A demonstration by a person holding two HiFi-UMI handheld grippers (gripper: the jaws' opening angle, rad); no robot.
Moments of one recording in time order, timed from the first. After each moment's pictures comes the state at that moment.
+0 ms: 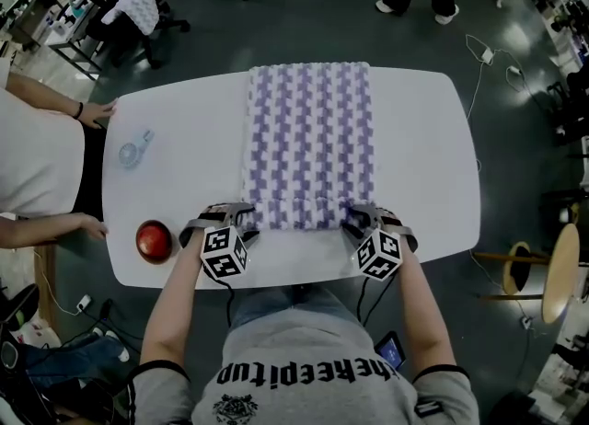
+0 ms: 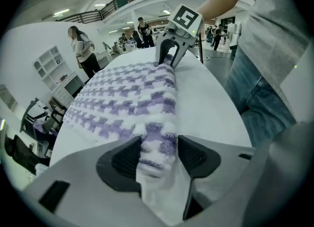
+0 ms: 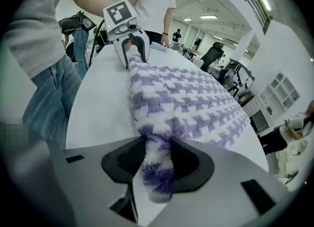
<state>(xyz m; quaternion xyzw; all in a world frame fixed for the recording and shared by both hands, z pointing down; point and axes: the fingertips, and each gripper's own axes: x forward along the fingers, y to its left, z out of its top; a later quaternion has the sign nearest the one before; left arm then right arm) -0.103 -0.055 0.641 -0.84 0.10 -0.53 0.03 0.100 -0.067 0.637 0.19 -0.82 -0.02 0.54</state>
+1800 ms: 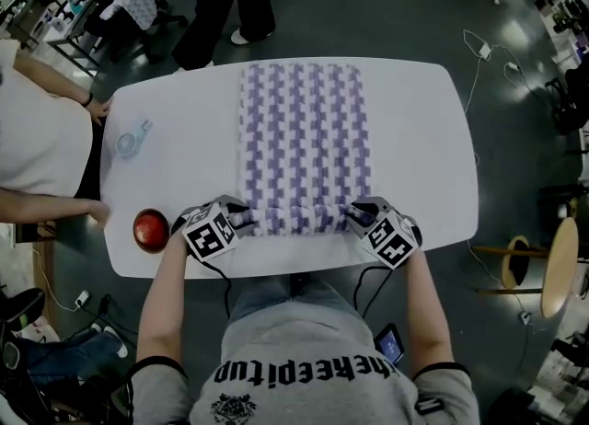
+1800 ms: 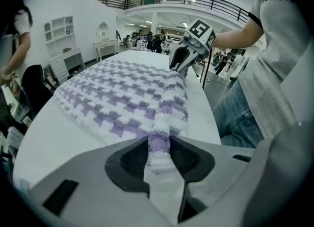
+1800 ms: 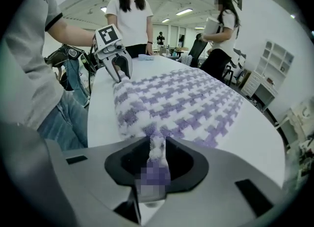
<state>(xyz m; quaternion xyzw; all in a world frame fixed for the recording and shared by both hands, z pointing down) -0.104 -0.032 0.624 -0.86 0.09 -0.48 -0.13 0.109 -0.054 0.602 0.21 -0.84 0.10 0.49</state>
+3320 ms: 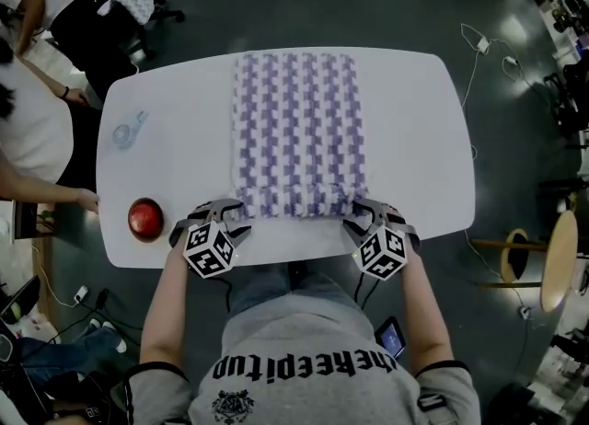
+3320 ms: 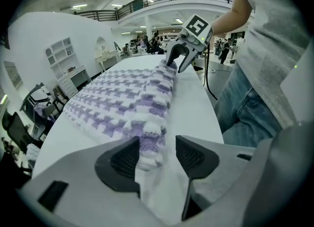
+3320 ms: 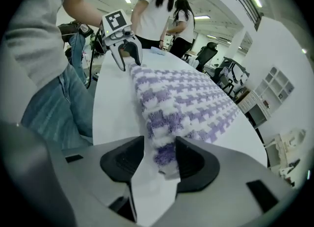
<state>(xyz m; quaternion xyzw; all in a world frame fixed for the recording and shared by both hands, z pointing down) -0.098 -0.001 0.627 -0.86 0.14 -0.49 -0.03 0.123 -0.014 0.614 0.21 -0.82 0.00 0.53</state>
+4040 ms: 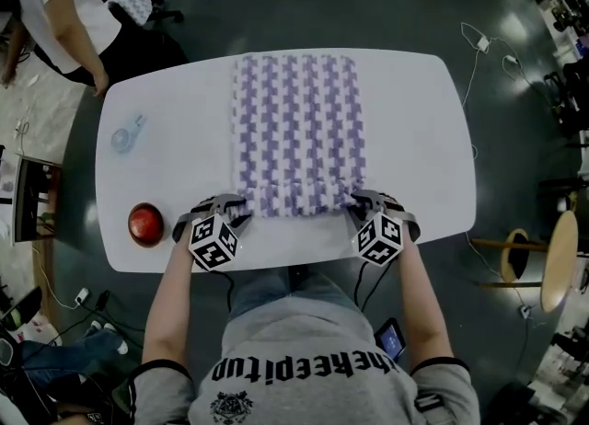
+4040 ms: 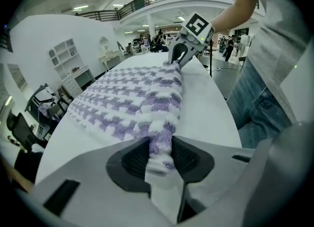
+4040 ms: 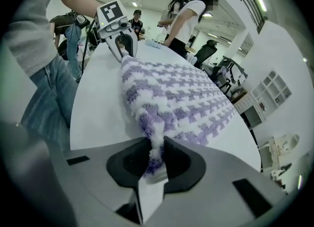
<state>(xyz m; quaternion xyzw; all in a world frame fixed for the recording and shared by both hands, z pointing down) -0.100 -0.029 0.631 -0.85 0.16 -0.50 -0.02 0.128 -0.050 0.622 0.22 -0.80 -0.02 0.55</state>
